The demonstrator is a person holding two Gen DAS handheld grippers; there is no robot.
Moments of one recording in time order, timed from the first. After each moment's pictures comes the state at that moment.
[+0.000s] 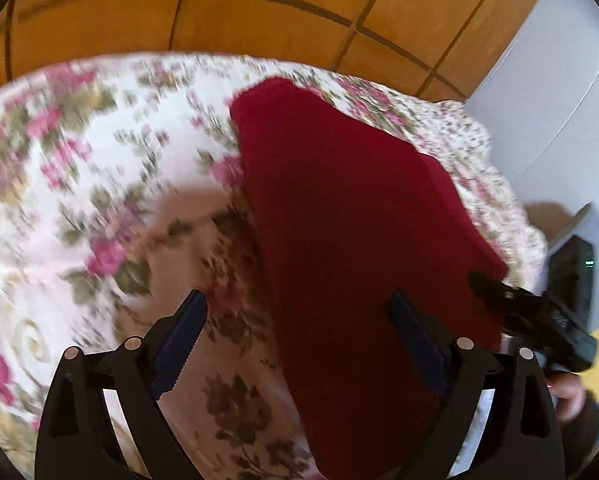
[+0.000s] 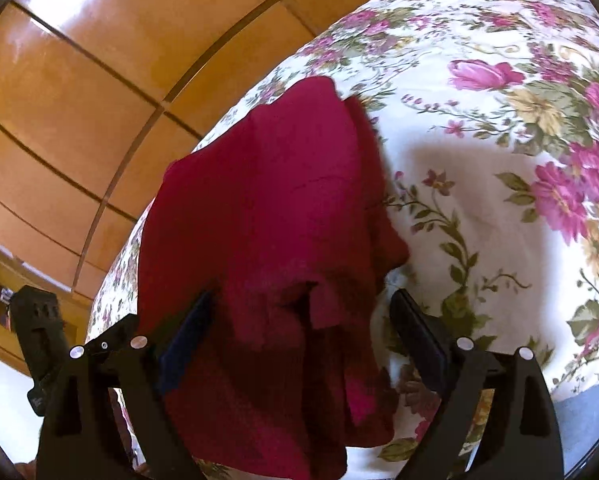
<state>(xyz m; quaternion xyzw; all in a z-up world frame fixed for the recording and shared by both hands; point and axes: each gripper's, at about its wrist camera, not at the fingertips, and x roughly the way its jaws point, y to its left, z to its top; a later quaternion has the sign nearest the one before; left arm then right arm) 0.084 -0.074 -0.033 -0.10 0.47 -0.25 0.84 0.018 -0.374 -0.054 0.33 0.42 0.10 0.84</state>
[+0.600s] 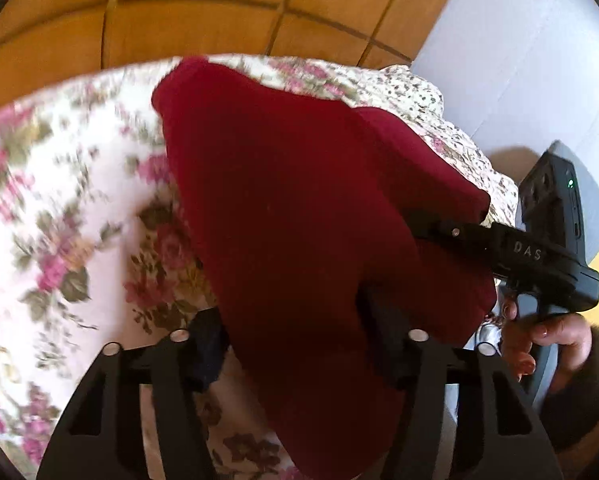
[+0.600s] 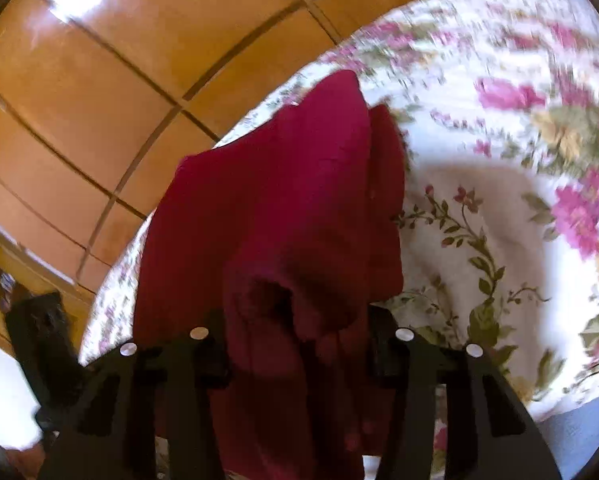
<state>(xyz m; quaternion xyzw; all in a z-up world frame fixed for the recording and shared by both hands) 0.056 -0.115 -0.025 -0.01 0.44 -0.32 0.84 0.014 -0.358 -0.038 0.29 0.39 0.11 0.86</state>
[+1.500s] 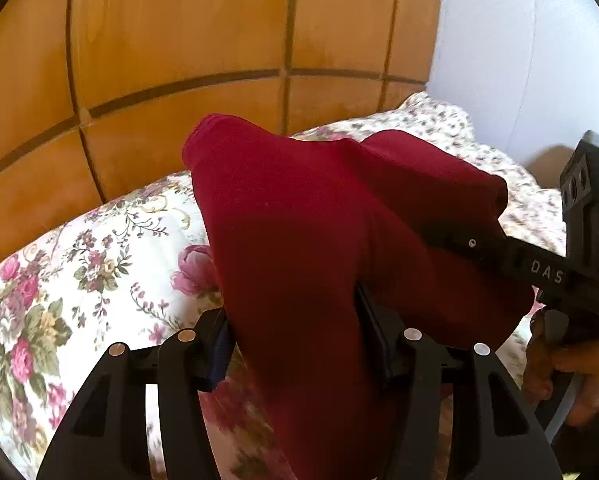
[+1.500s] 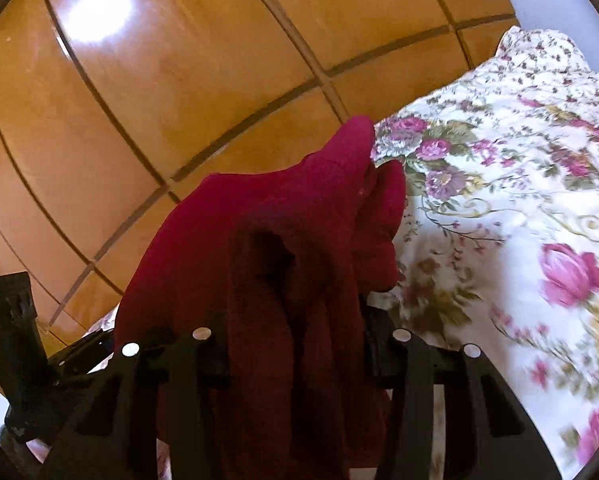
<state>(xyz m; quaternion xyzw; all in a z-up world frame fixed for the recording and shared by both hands) 0.203 -0.152 0.006 0.08 0.35 -0.29 0.89 0.143 -0.369 -0.014 0.28 0.29 0.05 0.91</state>
